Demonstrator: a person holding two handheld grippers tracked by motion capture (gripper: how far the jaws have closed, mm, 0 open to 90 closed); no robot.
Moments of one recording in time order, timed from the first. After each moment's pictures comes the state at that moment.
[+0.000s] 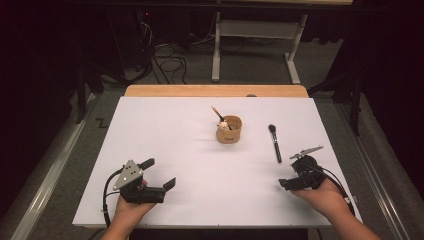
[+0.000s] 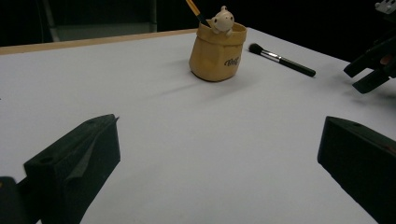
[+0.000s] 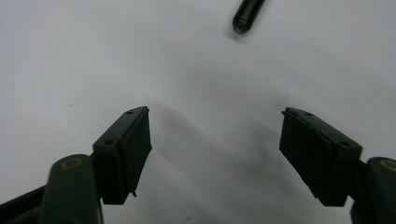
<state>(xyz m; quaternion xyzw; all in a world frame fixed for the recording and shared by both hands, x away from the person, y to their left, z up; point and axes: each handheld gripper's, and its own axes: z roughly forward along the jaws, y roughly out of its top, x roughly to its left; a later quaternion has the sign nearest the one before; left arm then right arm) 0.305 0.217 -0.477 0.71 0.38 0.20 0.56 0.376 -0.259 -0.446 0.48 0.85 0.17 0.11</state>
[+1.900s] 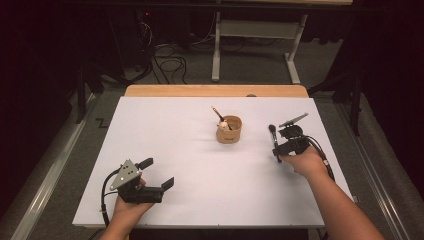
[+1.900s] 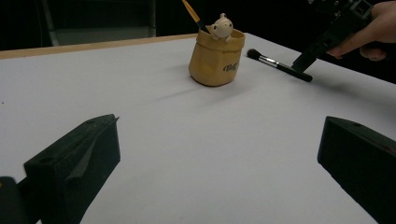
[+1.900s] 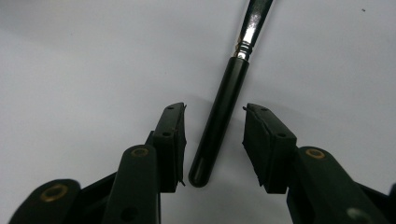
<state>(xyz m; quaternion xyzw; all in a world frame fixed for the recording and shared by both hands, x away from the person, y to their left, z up) 0.304 0.221 -0.474 0.70 0.38 0.20 0.57 0.470 -0.235 -0.438 0.55 0.82 0.15 0.09</state>
